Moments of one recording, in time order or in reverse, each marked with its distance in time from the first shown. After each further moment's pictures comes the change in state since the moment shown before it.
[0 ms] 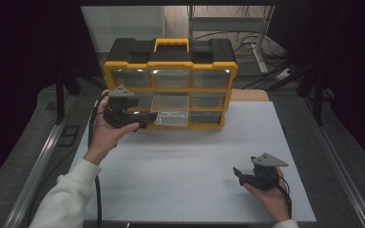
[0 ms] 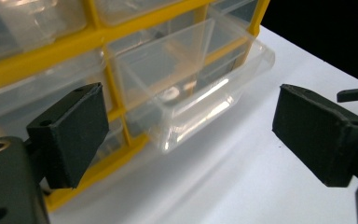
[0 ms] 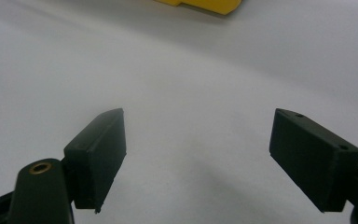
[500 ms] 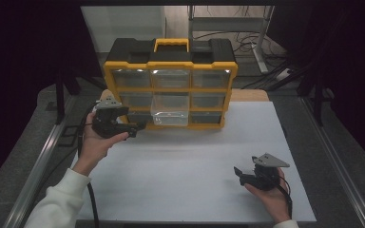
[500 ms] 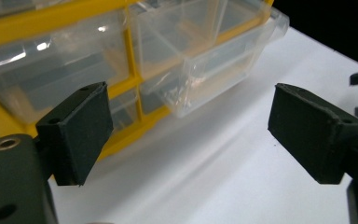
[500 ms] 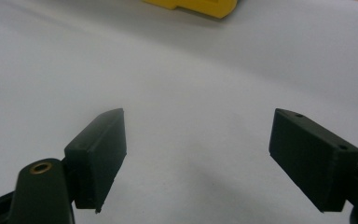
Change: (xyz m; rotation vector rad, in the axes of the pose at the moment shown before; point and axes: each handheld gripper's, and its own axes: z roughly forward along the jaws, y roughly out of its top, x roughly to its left) left arm 0.005 -0.032 -0.015 0.001 0.034 0.006; right arm 0.000 0.000 -0.003 -0.015 -0.012 0.000
